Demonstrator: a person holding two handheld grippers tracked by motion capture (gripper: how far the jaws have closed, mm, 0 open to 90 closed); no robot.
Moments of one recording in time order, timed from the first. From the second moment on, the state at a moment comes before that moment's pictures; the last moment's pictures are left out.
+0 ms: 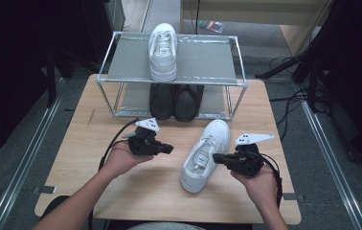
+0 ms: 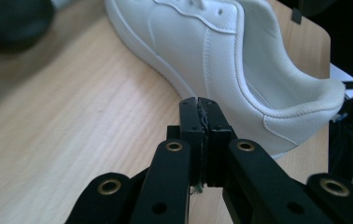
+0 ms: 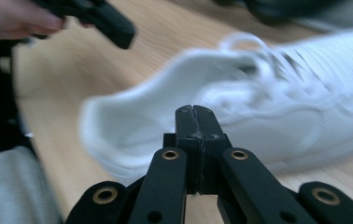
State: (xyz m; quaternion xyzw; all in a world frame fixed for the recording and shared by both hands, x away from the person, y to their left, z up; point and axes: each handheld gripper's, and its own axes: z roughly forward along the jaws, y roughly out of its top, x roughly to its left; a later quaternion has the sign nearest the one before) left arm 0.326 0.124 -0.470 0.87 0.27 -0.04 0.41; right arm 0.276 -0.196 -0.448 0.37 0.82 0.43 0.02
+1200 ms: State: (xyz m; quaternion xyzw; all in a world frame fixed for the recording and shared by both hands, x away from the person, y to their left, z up) left arm 0.290 0.078 -0.489 0.87 0.25 -0.07 0.42; right arm 0.314 -0.202 -0.480 0.41 0.82 0.41 -0.01
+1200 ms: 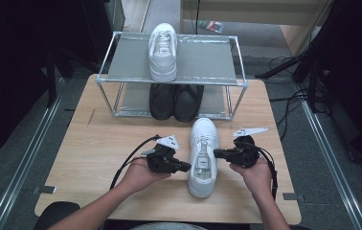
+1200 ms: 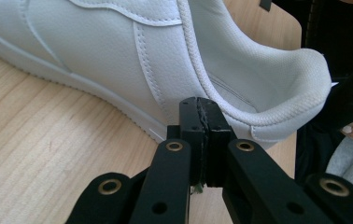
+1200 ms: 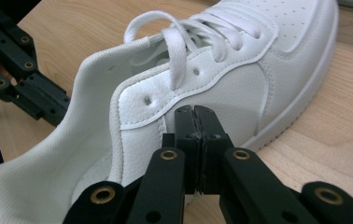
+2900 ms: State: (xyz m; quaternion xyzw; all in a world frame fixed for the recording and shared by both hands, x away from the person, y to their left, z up) left arm 0.313 0.127 -0.470 0.86 0.28 -0.04 0.43; right arm 0.273 -0.193 -0.468 0.43 0.79 0.43 0.08
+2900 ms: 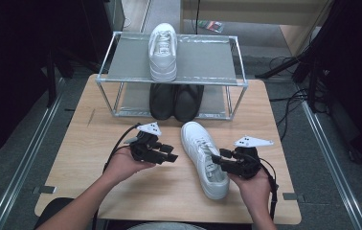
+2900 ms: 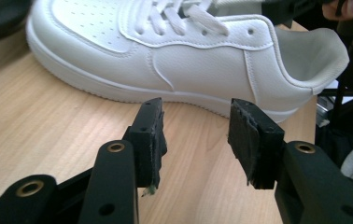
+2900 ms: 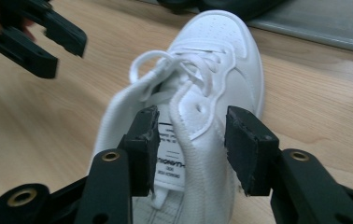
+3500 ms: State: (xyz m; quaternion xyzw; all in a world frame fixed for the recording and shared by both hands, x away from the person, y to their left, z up) left arm 0.321 0.139 -0.470 0.85 0.30 -0.03 0.43; right arm 0.291 -0.183 -0.489 0.43 0.79 0.42 0.10
